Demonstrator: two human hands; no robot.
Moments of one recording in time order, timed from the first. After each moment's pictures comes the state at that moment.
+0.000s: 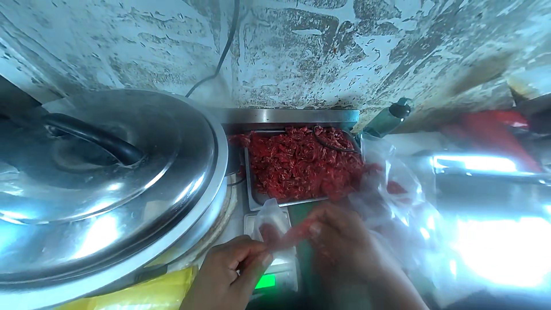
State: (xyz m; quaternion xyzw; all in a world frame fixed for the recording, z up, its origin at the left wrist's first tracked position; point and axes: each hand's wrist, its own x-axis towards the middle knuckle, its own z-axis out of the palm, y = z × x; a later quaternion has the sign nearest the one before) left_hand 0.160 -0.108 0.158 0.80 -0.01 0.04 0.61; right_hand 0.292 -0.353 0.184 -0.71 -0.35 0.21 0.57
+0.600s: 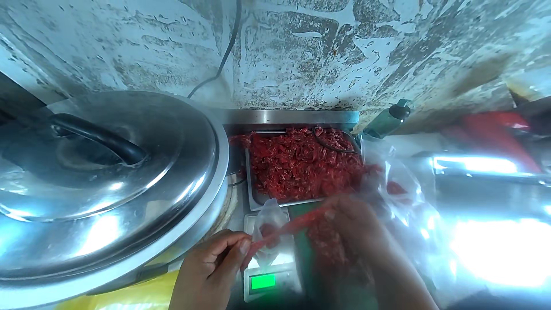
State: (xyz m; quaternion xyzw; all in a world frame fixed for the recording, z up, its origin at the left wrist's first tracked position) left_hand 0.153 -0.104 0.155 0.74 0.09 0.12 0.65; right_hand 0.308 -0.376 0.178 -0.75 -0.28 0.19 0.58
